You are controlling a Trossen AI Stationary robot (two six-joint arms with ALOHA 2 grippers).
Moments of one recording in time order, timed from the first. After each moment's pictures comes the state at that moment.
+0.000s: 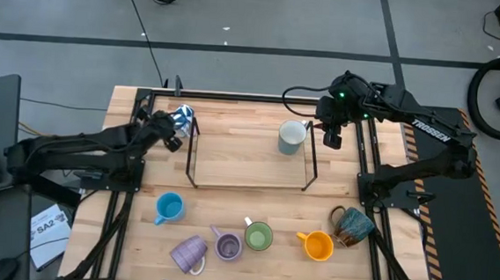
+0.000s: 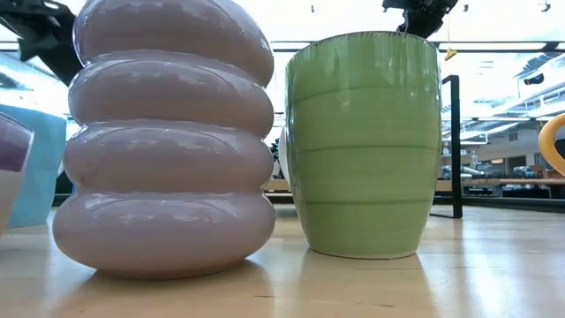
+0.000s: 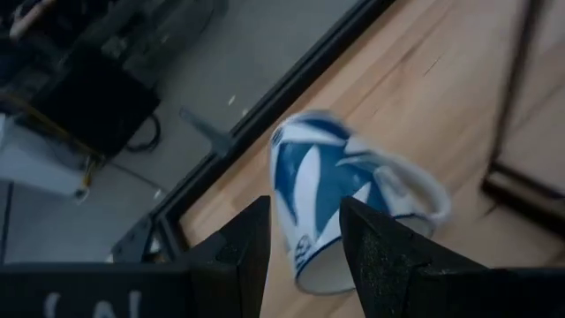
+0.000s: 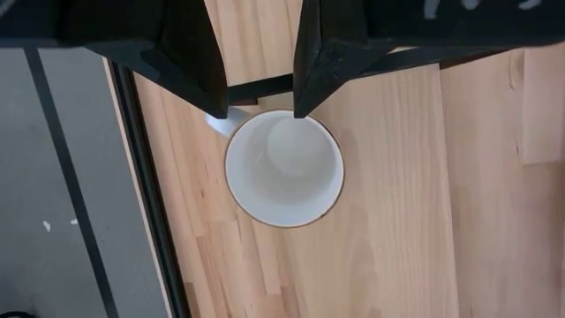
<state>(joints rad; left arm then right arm) 0.38 0.77 0.40 -0.43 -0.73 -0.03 -0.43 1.20 1.39 -1.14 -0.05 -0.31</state>
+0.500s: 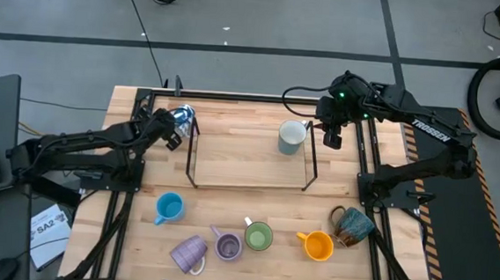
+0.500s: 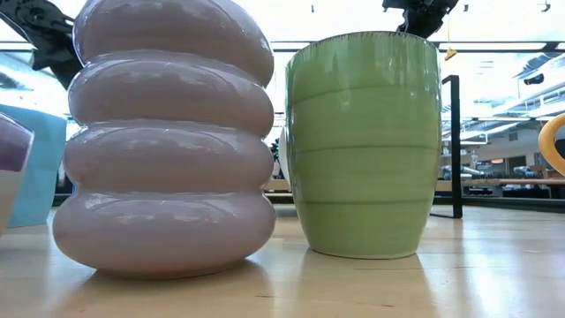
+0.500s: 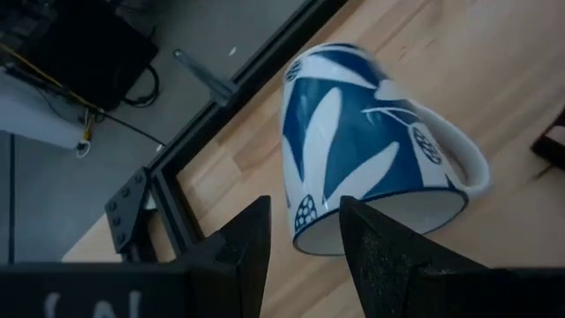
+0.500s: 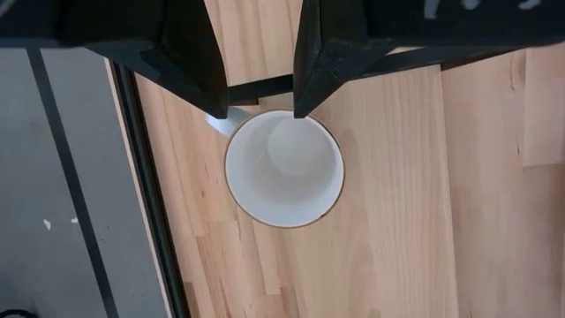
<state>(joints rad) 0.49 0.86 0.40 -0.45 -0.66 -0.04 -0.43 1.20 1.39 -1.14 -0.05 -0.32</state>
